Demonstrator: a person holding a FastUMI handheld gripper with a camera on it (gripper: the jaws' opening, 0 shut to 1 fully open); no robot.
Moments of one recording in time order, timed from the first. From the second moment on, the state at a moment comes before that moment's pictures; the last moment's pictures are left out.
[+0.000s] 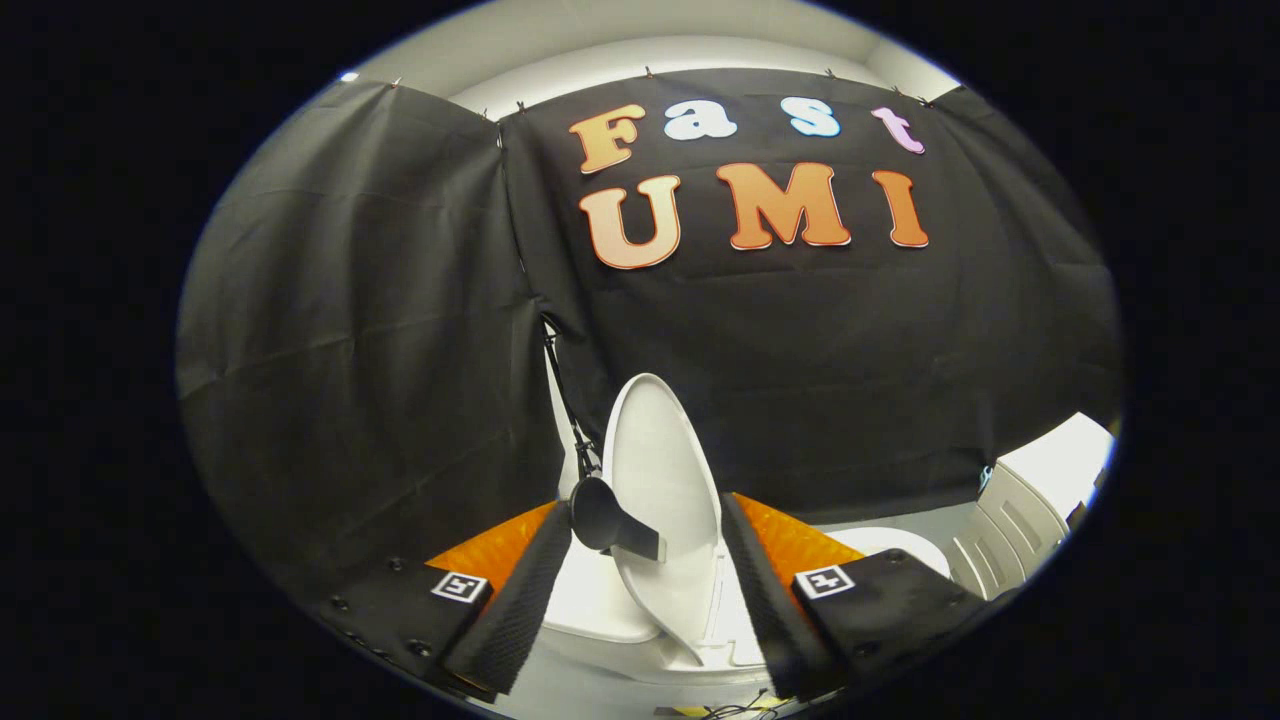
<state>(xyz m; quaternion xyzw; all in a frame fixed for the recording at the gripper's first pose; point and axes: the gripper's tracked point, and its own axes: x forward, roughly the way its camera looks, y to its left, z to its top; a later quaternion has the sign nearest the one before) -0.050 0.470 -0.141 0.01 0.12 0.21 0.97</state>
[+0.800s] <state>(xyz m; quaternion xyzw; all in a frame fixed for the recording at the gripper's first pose) -0.013 0.284 -0.063 0.02 0.07 0.11 0.99</state>
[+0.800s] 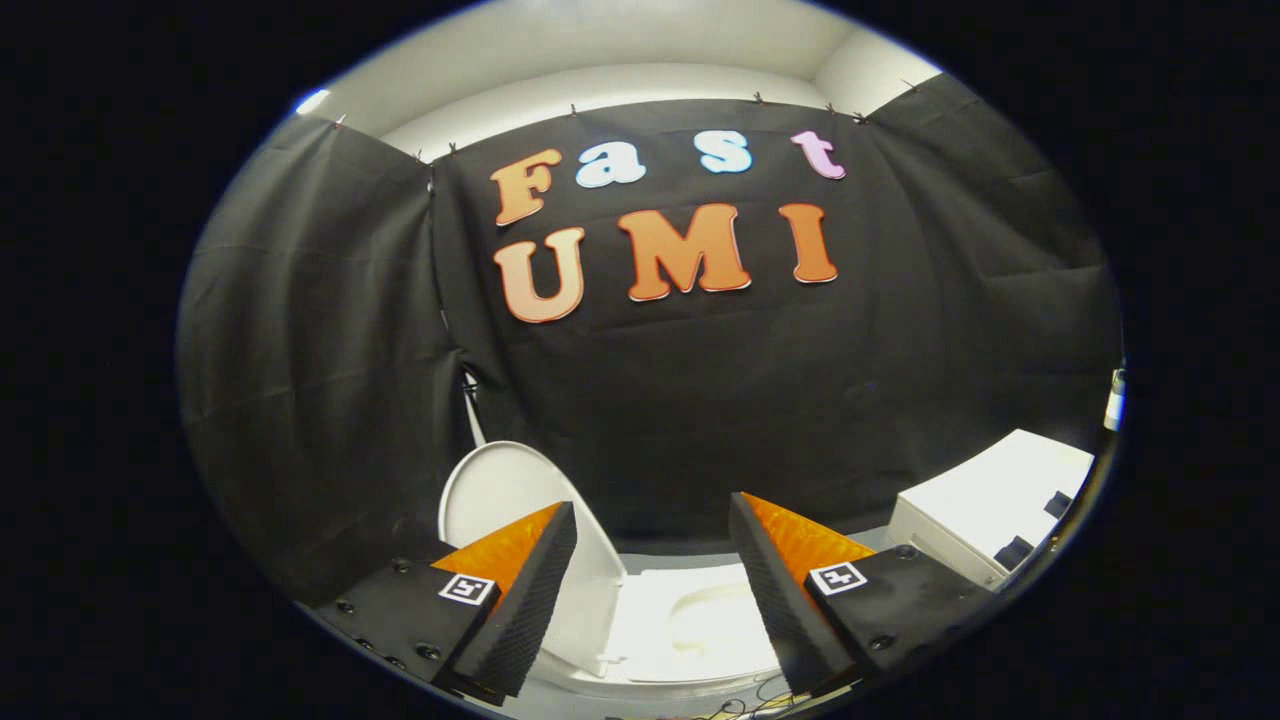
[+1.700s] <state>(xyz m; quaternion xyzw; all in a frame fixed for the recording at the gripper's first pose) 0.000 0.224 -0.057 0.02 0.06 0.06 1.00</state>
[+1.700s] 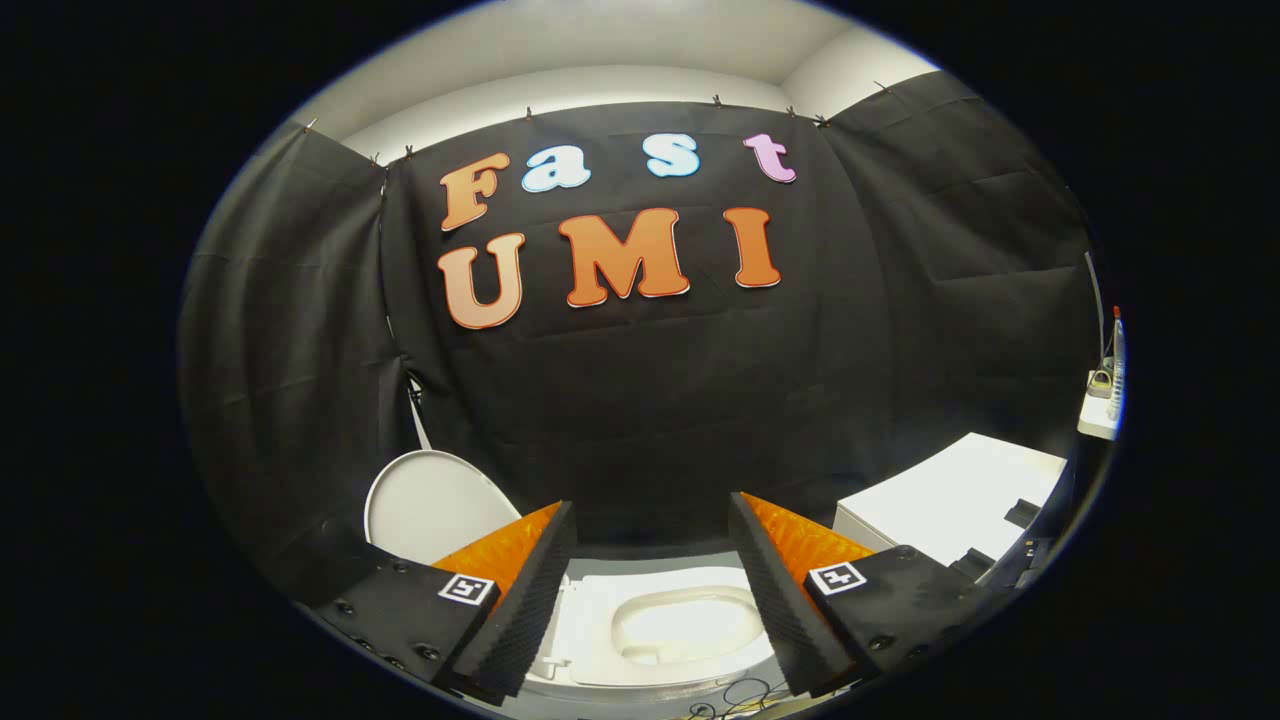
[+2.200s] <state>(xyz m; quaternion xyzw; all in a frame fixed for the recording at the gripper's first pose) 0.000 0.227 -0.056 0.02 0.06 0.06 1.00</state>
